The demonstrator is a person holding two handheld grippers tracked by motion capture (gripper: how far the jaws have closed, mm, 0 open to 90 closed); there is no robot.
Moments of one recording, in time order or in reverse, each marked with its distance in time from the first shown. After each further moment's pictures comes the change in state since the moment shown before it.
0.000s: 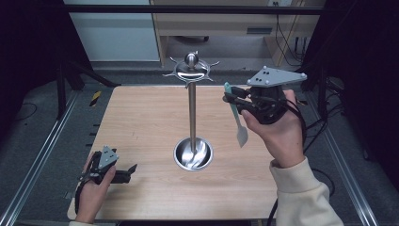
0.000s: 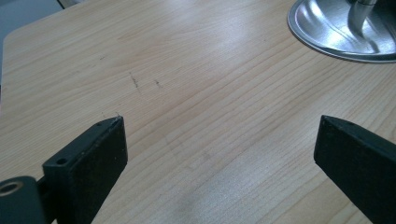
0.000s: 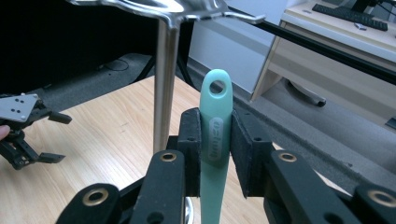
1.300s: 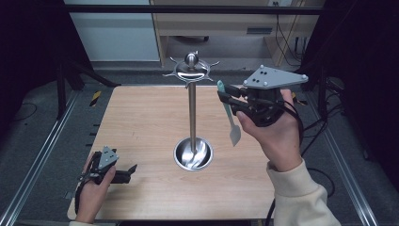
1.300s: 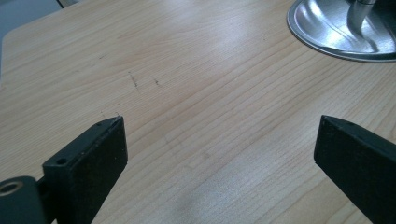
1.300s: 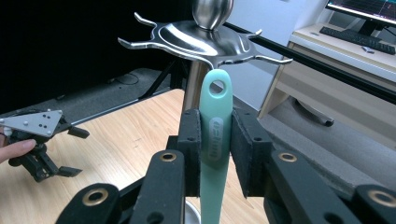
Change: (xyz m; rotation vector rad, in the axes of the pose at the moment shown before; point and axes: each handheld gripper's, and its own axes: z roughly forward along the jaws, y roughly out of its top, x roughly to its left) left arm 0.000 0.000 0.000 0.002 -0.002 0.002; right arm 0.017 0.012 -0.008 -0.068 0.033 -0.021
